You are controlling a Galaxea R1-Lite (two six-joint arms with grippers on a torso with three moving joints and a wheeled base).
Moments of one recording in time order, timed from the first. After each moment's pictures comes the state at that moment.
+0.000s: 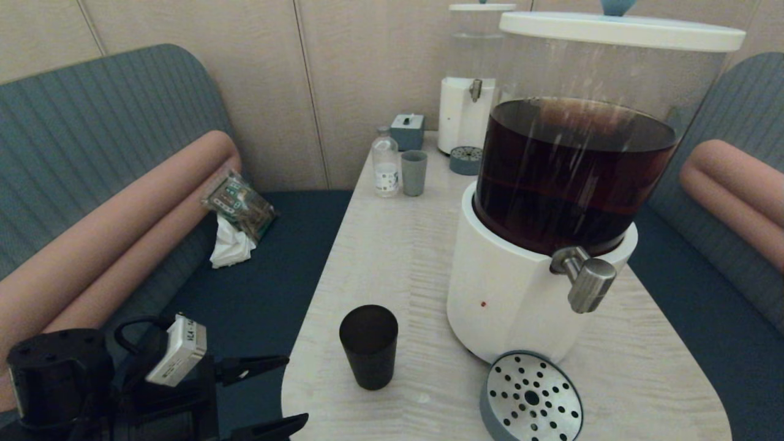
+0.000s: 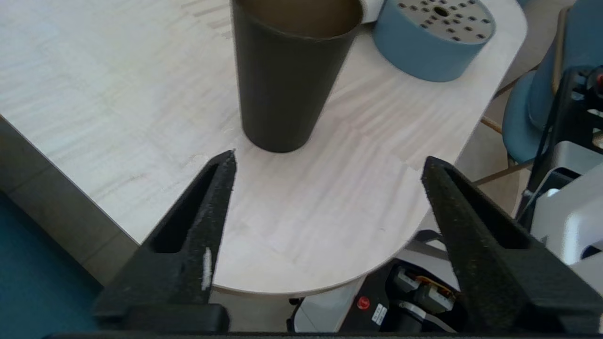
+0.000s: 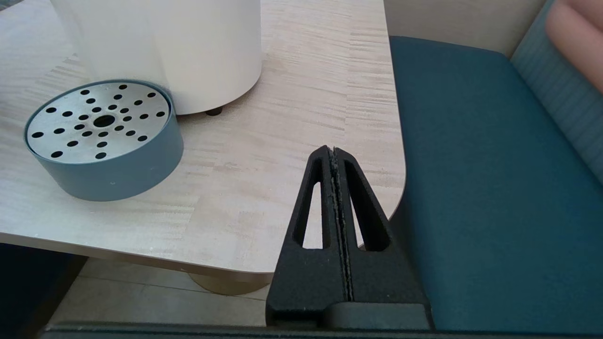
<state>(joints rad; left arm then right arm) -0.13 1.67 -0.03 -1.29 -0.87 0.20 -0.01 0.00 0.00 -0.02 0.01 -0.03</state>
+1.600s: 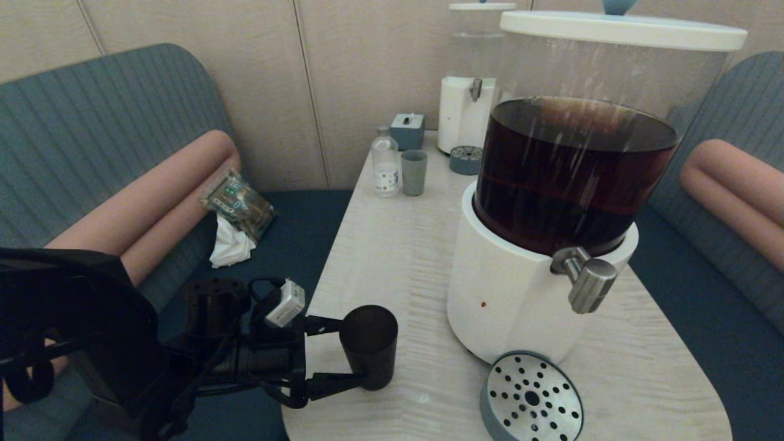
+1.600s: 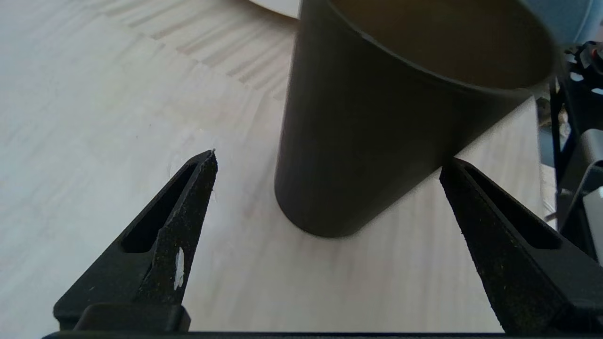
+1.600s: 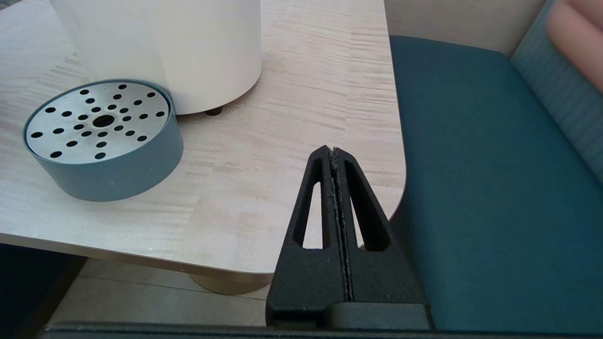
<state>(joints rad) -0.22 2.10 -0.48 -1.22 -1.01 0.26 -0.01 0.00 0.00 -0.02 0.01 -0.03</state>
